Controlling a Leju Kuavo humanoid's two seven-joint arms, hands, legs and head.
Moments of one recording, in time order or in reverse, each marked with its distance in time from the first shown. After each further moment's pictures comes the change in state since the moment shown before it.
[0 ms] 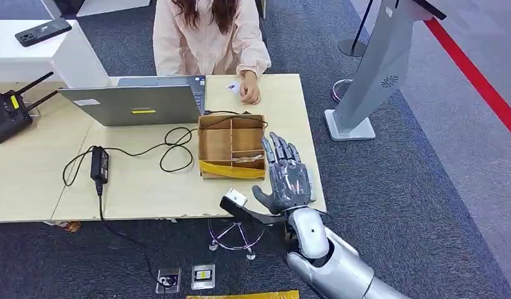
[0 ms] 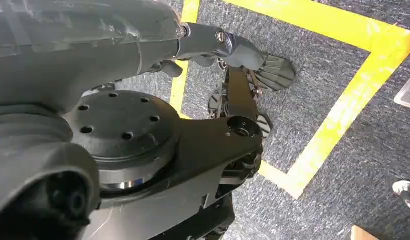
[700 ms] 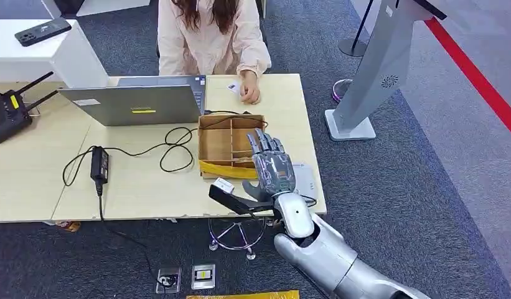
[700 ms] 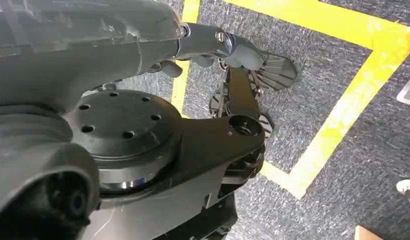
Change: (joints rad) left arm -0.001 -0.004 -0.014 0.000 -0.009 0.000 0.000; right arm -0.115 0.096 0.001 0.204 -0.087 0.053 -0.067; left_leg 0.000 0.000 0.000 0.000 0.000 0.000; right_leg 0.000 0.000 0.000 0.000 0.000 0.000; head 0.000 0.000
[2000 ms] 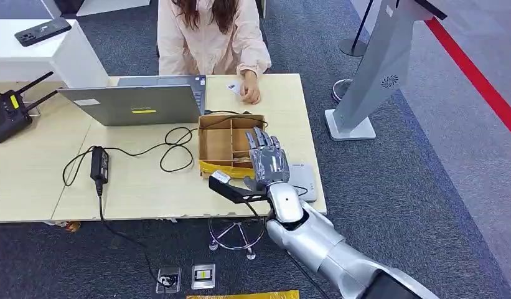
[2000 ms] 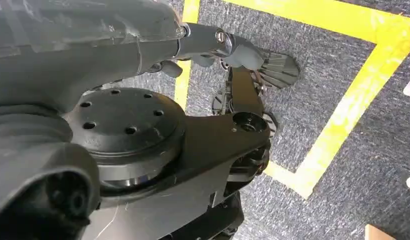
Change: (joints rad) left arm -0.002 -0.006 -0.025 0.000 -0.002 0.000 -0.003; right arm -0.117 0.098 0.005 0.316 0.006 -0.028 -0.032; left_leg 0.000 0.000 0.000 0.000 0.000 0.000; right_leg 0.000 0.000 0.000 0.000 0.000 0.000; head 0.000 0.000
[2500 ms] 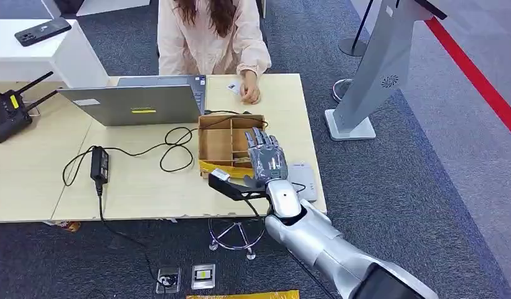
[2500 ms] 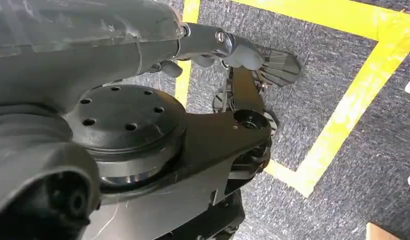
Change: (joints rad) left arm 0.000 -0.004 -0.001 0.000 0.000 0.000 0.000; right arm -0.035 0.027 0.000 0.088 -0.028 -0.005 -0.027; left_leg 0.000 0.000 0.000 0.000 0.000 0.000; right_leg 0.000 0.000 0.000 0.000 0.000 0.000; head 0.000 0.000
